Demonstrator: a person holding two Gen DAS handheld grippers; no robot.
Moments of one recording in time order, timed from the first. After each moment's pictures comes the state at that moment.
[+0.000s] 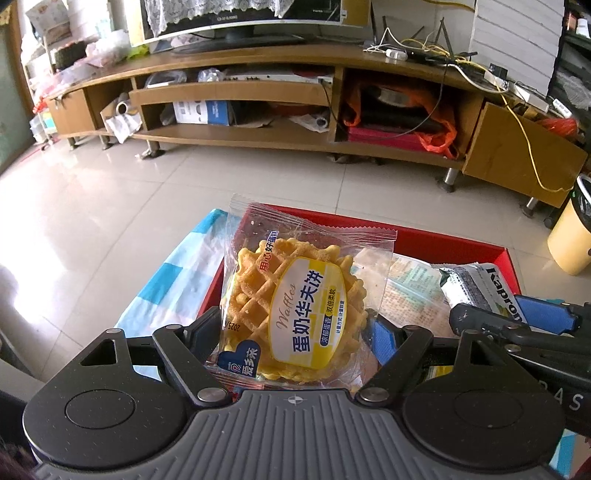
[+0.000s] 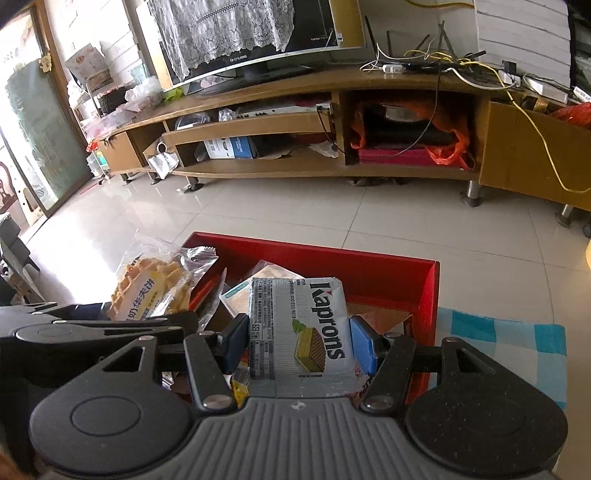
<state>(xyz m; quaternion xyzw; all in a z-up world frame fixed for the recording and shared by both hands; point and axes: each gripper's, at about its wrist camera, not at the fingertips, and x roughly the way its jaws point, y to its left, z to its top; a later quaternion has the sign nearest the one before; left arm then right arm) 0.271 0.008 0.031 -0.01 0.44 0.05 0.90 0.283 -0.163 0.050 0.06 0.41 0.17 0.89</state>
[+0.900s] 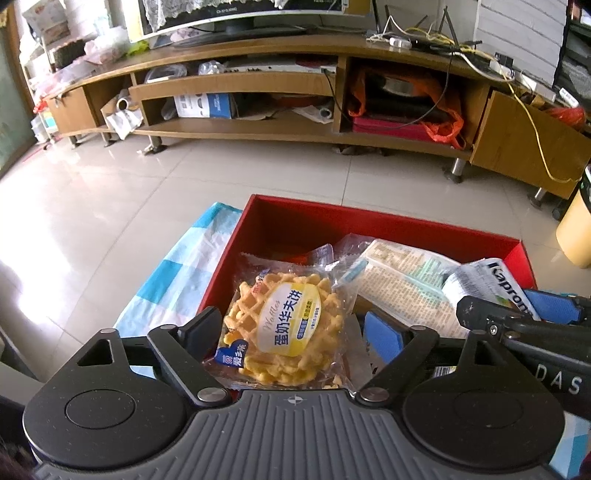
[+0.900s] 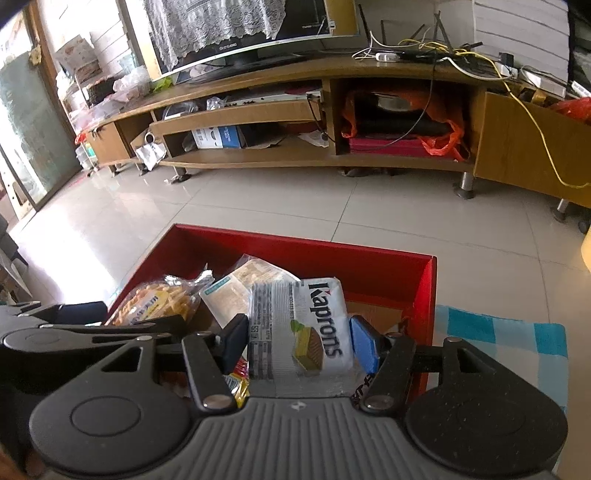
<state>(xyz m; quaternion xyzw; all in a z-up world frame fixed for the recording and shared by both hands) 0.280 0.007 0.023 0.00 0.44 0.05 0.89 0.295 -0.159 0.040 0.06 0.43 0.15 0.89</state>
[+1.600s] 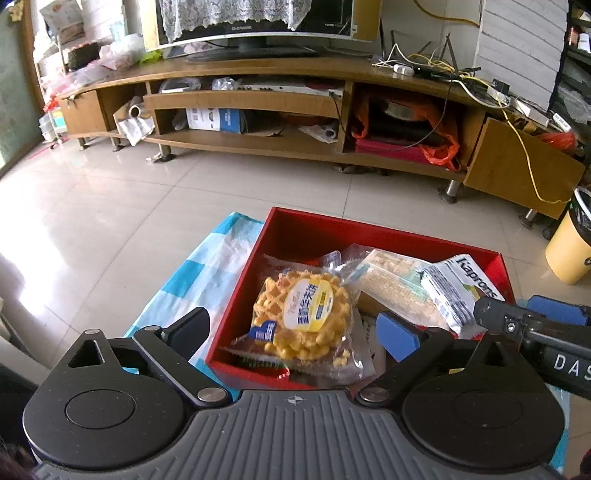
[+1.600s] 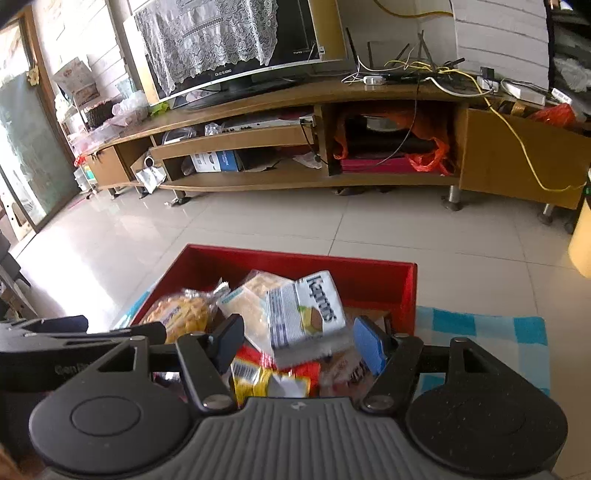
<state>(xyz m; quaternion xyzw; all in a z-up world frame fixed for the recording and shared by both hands) 0.241 0.020 0.052 -0.02 0.42 0.05 0.91 0.259 -0.166 0.069 0.07 0.40 0.13 0.90</state>
